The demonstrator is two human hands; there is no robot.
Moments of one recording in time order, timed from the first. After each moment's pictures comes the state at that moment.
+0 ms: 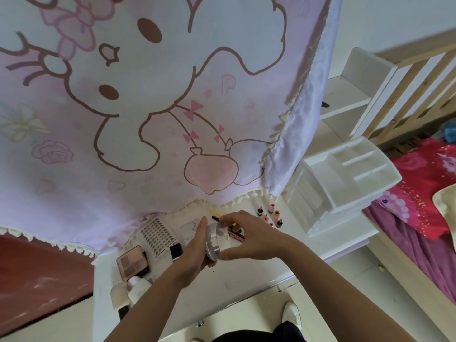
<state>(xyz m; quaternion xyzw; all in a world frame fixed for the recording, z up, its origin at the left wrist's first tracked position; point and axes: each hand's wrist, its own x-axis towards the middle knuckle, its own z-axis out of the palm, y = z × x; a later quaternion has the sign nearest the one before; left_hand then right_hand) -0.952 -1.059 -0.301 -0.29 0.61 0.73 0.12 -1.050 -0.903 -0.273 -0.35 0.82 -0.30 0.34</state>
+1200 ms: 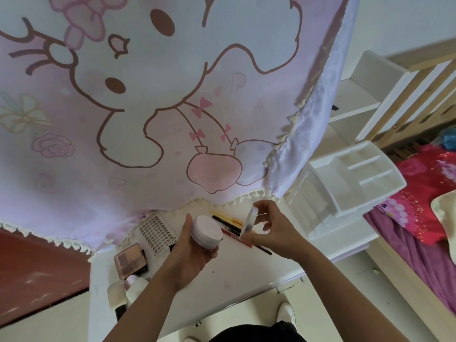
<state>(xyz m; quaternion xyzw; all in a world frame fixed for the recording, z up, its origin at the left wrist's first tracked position) -0.946 -1.089 -0.323 -0.29 0.36 0.88 0.09 -1.061 -0.878 -0.295 -0.18 0.80 -0.49 0.28</state>
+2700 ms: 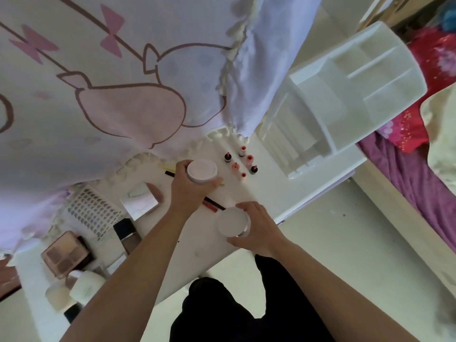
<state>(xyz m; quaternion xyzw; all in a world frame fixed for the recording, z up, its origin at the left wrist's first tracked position) -1.075 -1.037 -0.462 -0.28 0.80 0.53 0.03 -1.035 -0.826 -0.486 -0.11 0.88 -0.34 0.31</state>
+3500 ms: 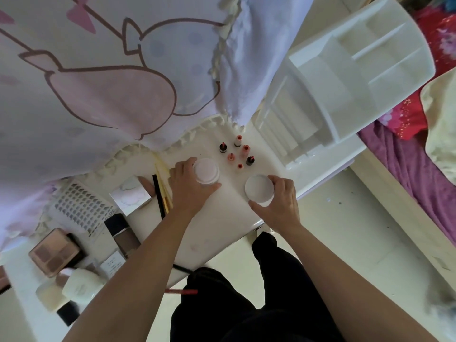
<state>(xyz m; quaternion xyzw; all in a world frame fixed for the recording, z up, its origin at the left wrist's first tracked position) -1.070 -1.028 -0.510 -0.21 0.91 0.35 0.03 -1.057 -0.795 -0.508 0.05 0.94 -0.31 0.14</state>
